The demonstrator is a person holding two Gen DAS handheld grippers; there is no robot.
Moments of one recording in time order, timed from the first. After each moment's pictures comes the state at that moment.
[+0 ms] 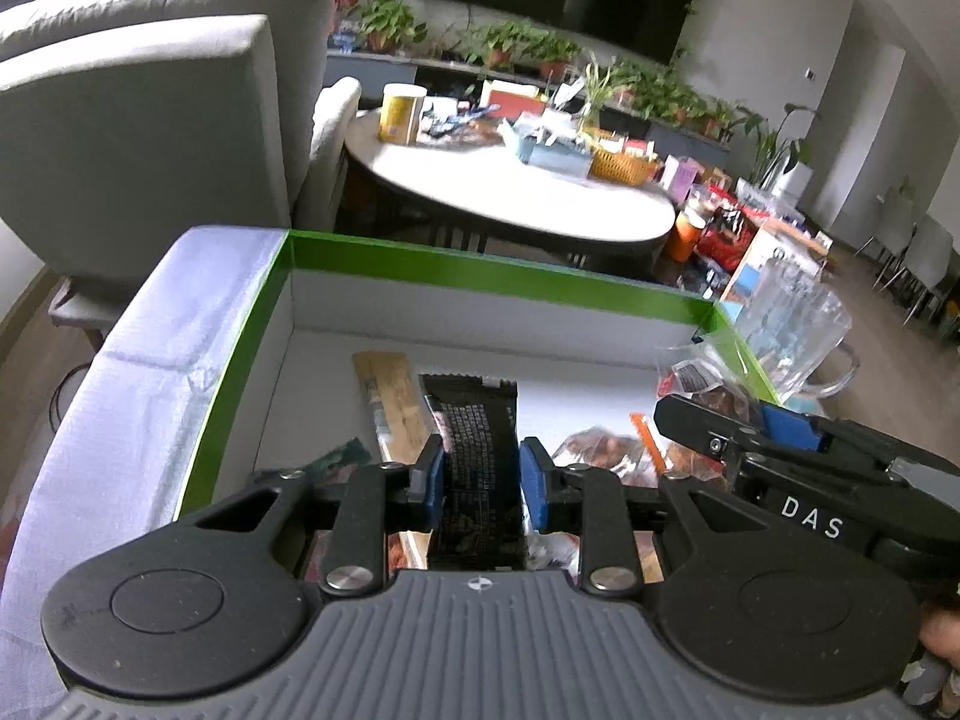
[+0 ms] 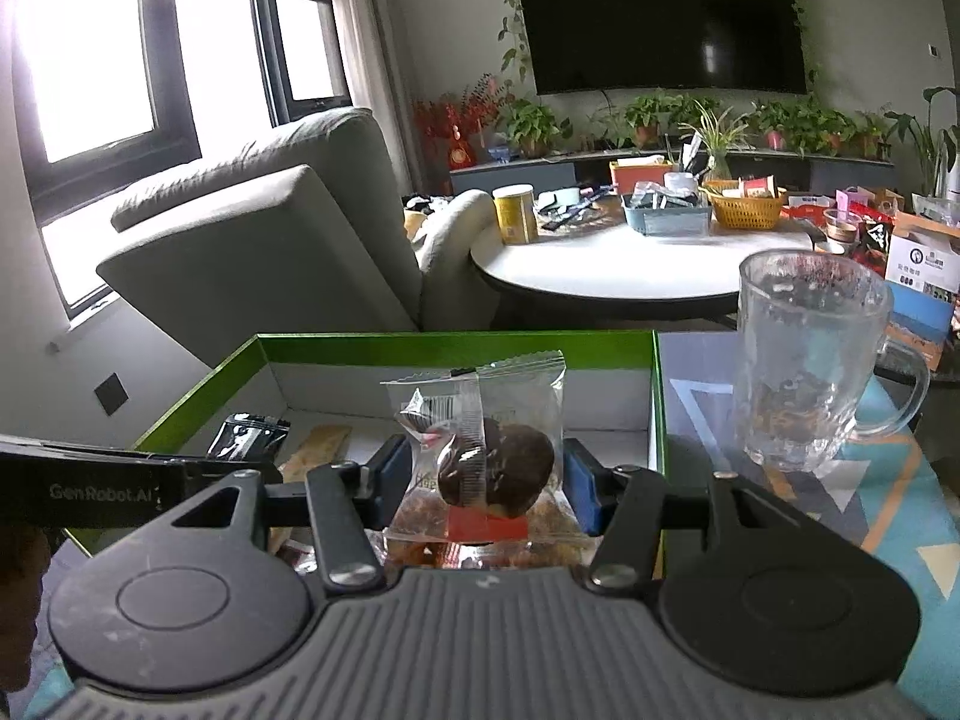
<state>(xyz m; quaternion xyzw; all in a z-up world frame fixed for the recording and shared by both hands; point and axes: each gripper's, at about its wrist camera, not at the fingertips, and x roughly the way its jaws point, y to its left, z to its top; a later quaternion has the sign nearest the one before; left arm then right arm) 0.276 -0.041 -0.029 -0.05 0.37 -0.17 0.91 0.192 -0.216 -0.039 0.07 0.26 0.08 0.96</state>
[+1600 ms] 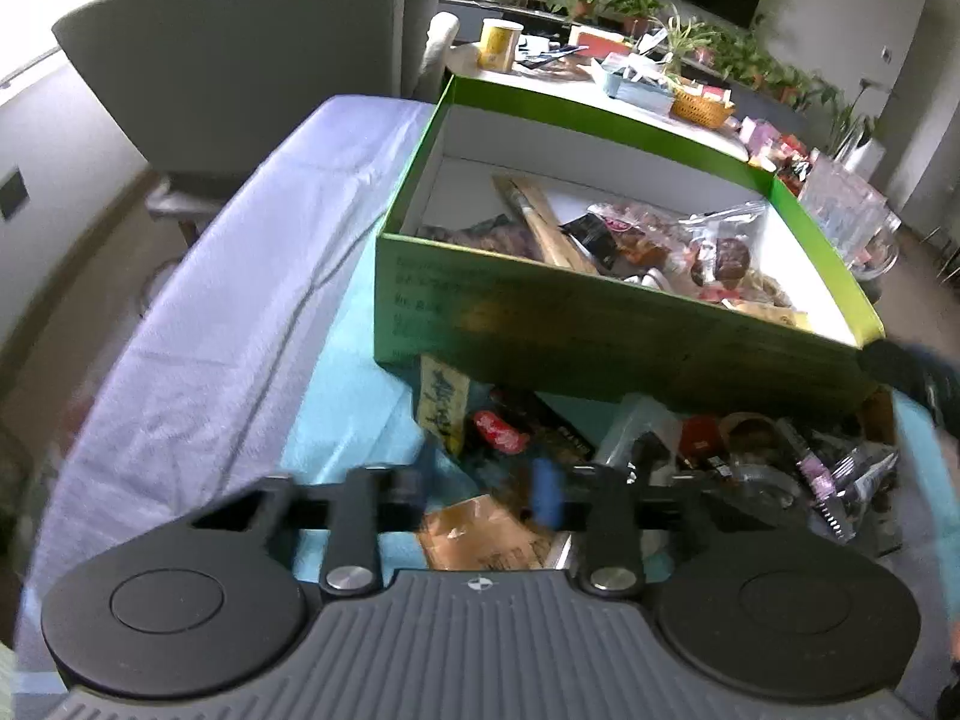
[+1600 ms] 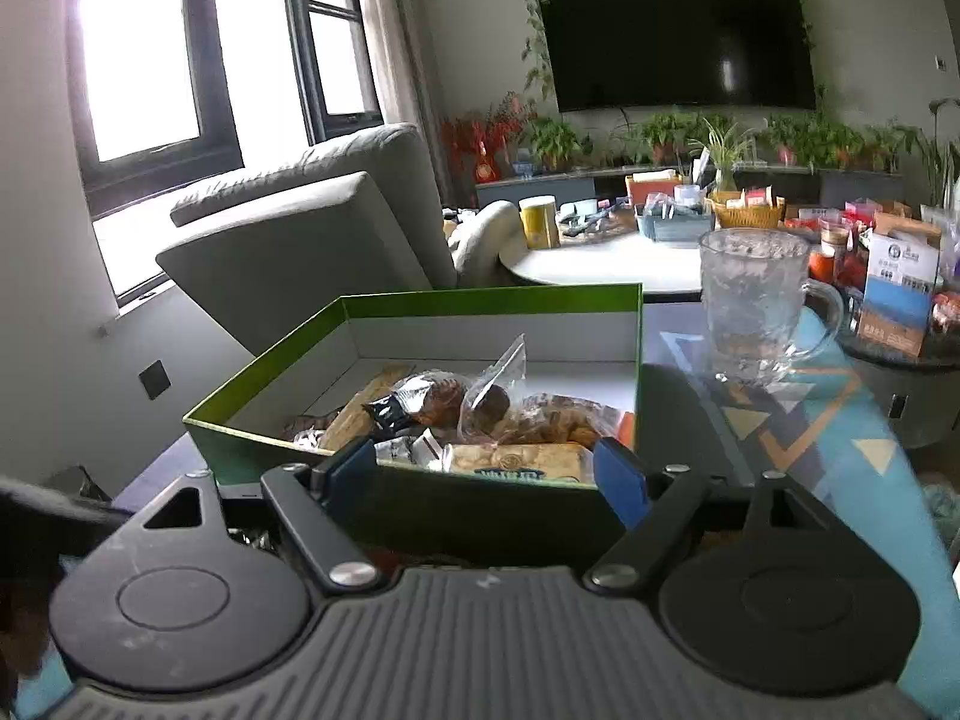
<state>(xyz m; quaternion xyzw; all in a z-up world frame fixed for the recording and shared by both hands) 0.181 0.012 -0.062 -0.06 0.42 -0.10 0.90 0.090 -0.217 -0.031 0.07 0.23 0.10 0.97</state>
